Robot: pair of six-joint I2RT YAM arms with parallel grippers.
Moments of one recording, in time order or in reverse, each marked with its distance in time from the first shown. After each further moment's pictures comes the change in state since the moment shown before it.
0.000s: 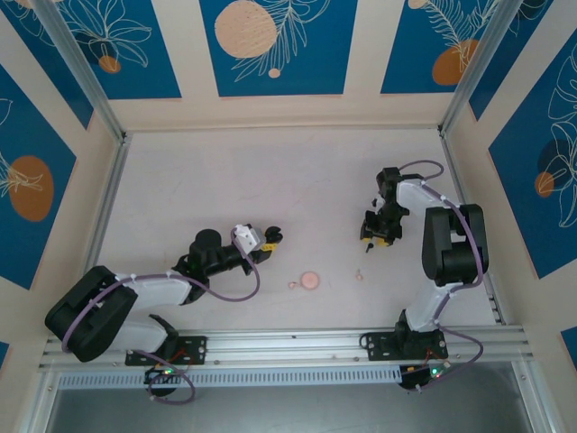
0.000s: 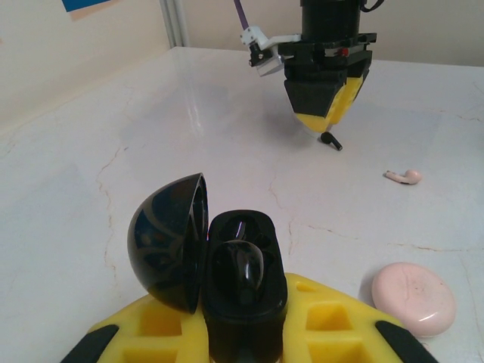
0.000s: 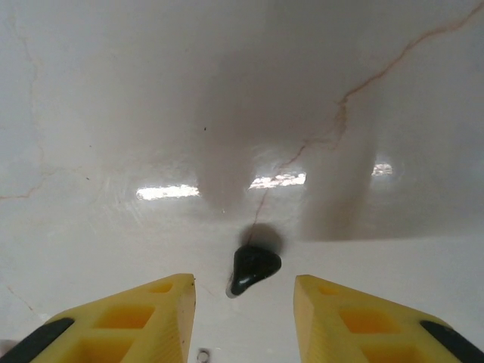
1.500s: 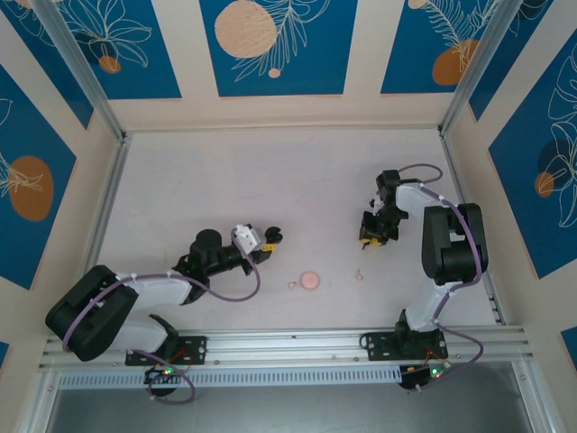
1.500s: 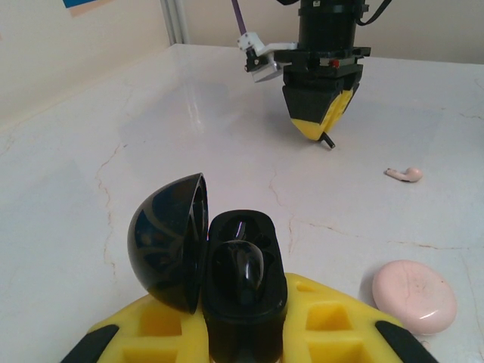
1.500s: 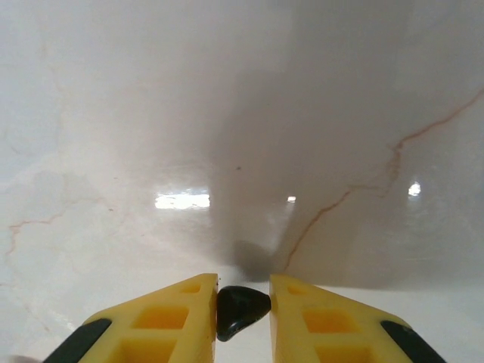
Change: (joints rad) left arm -0.001 0.008 0.000 -0.001 -0.003 0.000; right arm -0.002 -0.005 -0.056 0.116 -0.064 0.000
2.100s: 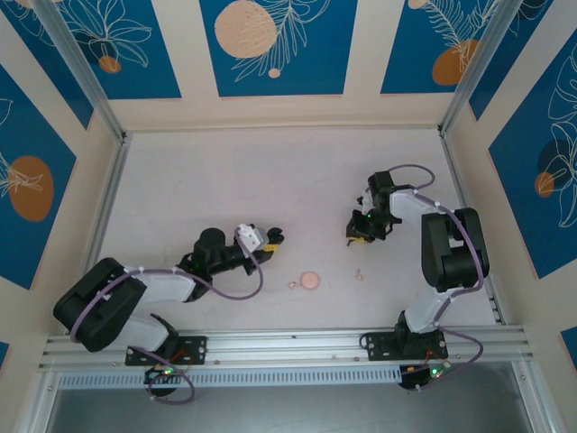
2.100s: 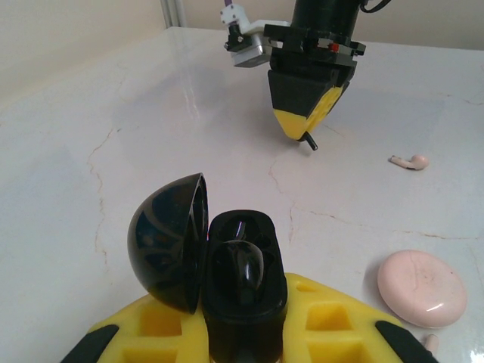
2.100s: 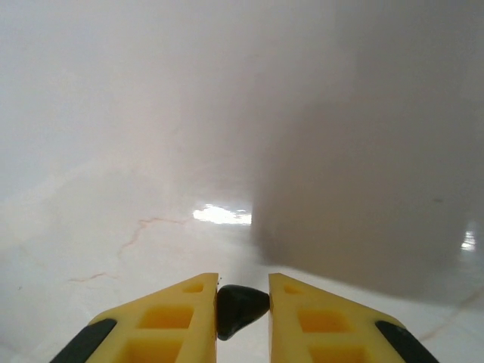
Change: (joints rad) left arm 0.000 0.070 0.017 0.019 0.001 0.000; right arm 0.084 -0.052 -0.069 0.169 -0.130 0.032
